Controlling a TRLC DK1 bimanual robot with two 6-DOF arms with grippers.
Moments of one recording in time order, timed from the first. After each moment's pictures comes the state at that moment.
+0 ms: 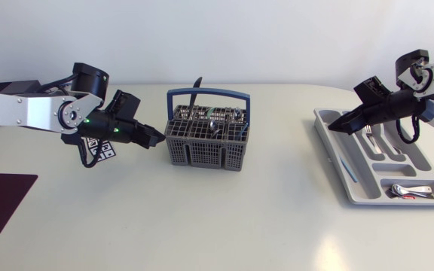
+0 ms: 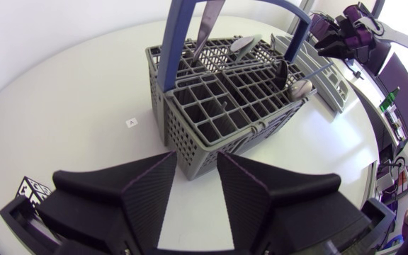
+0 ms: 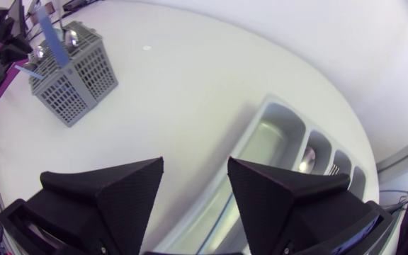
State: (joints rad) left arm -0.17 1.72 1.02 -0.17 0.45 0.24; right arm -0.25 1.86 1.32 -0.49 -0.47 -0.70
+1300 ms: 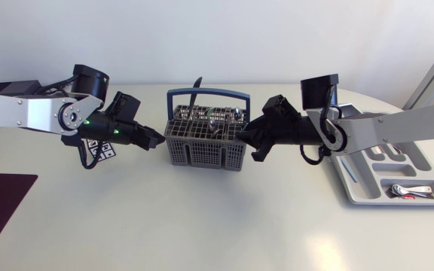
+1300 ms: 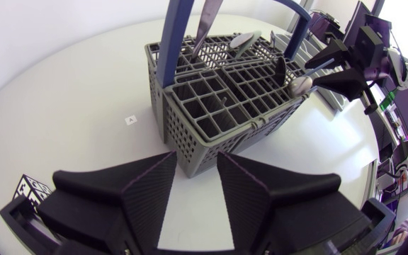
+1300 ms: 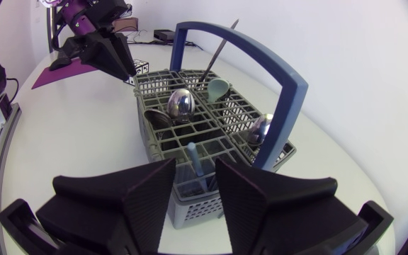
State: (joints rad) left arm -0.17 1.72 1.01 -0.16 0.45 0.24; right arm 0.30 1.76 0.92 0.26 -0.54 -0.47
